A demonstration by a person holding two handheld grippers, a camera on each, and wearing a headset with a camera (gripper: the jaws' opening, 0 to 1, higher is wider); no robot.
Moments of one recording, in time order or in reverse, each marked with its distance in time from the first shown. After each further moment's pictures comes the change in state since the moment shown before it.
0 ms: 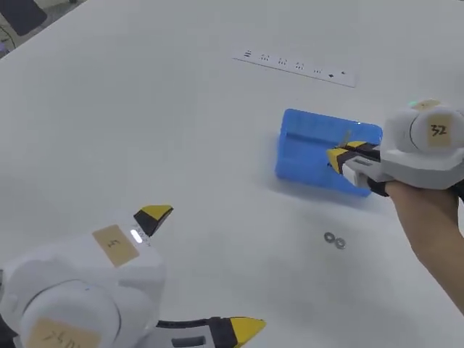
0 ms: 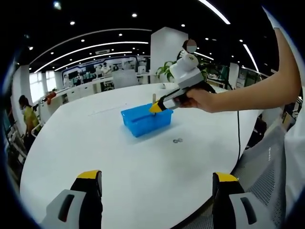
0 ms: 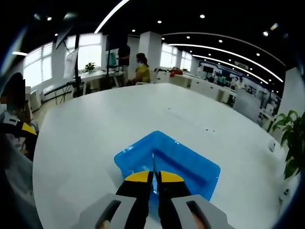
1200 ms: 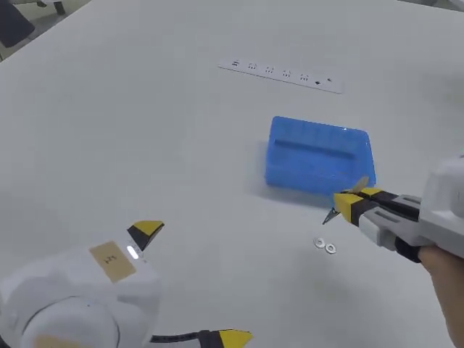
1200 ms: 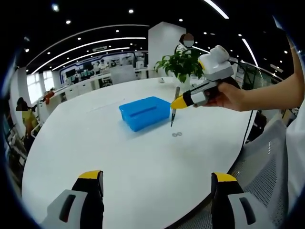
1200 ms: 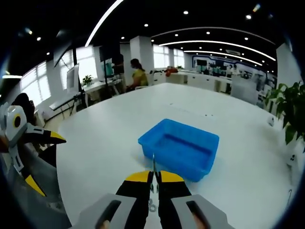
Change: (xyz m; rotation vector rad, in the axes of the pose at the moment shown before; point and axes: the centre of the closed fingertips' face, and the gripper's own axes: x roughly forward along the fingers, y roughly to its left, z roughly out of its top) left arm 0.004 -0.003 -0.009 0.023 0.054 -0.007; right arm -0.069 0.035 -0.034 0.179 -0.018 0.044
